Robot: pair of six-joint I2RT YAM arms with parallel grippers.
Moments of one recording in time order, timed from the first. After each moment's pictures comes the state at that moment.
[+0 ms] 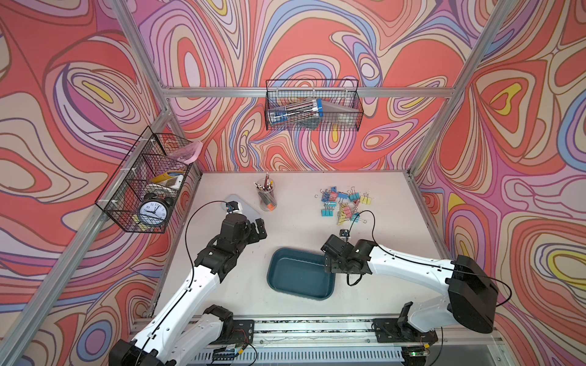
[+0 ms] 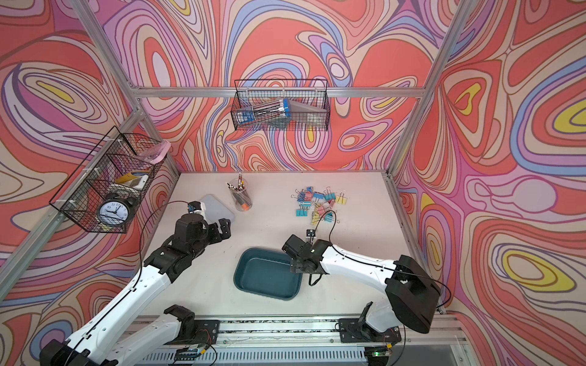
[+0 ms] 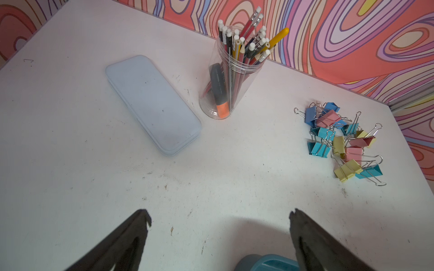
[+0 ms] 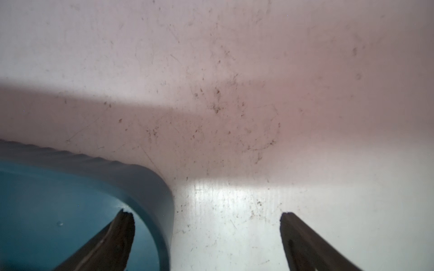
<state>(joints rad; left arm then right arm) -0.35 0.93 0.73 -0.40 -0.18 -0.51 0.91 1.44 0.88 -0.75 0.25 0.93</state>
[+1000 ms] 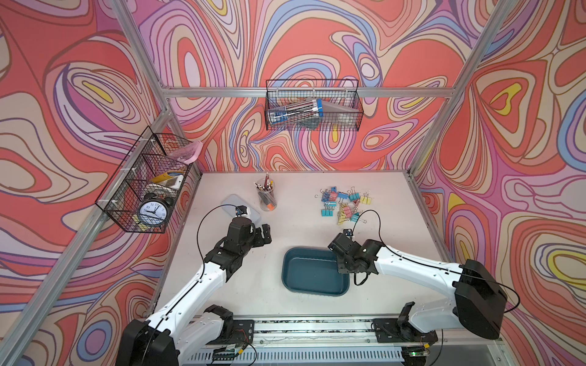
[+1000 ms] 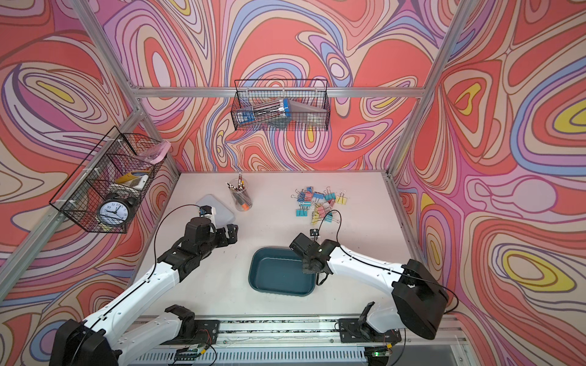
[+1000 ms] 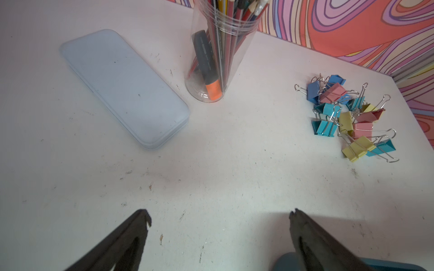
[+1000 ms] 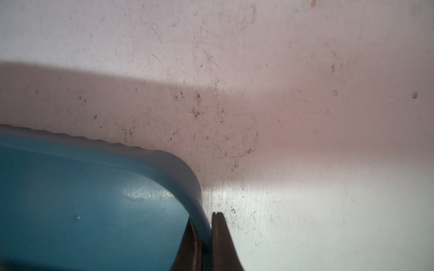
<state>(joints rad) -0.35 1.04 0.60 -0.20 -0.10 -0.43 0.83 1.39 0.85 -0.77 0.29 0.74</state>
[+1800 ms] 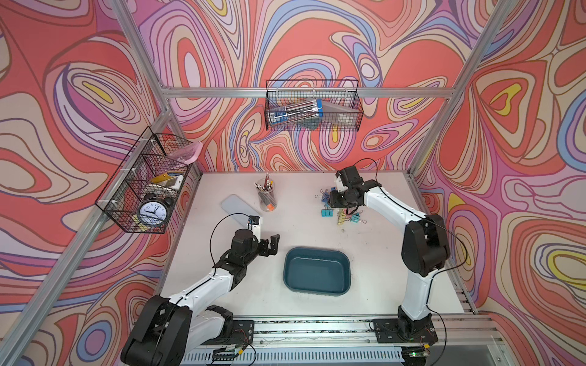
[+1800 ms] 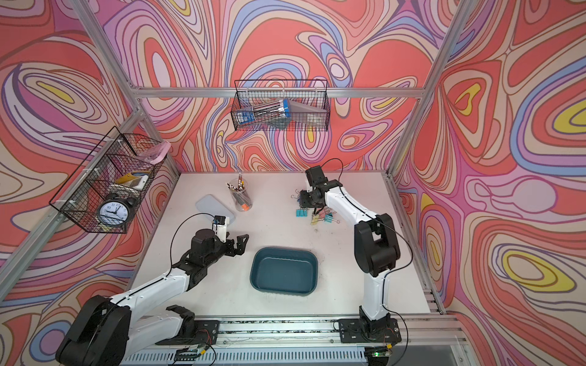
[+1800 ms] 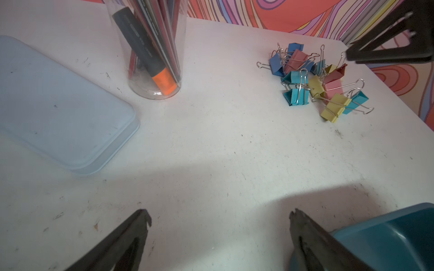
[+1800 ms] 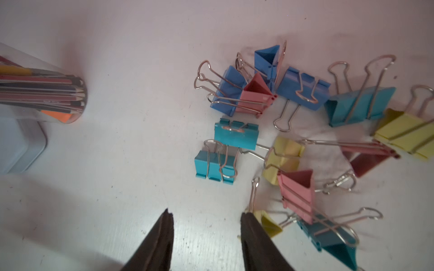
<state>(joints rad) -0.35 1.14 0.37 0.28 0.09 -0.25 0.36 2.02 1.68 -0.67 -0.09 0.22</state>
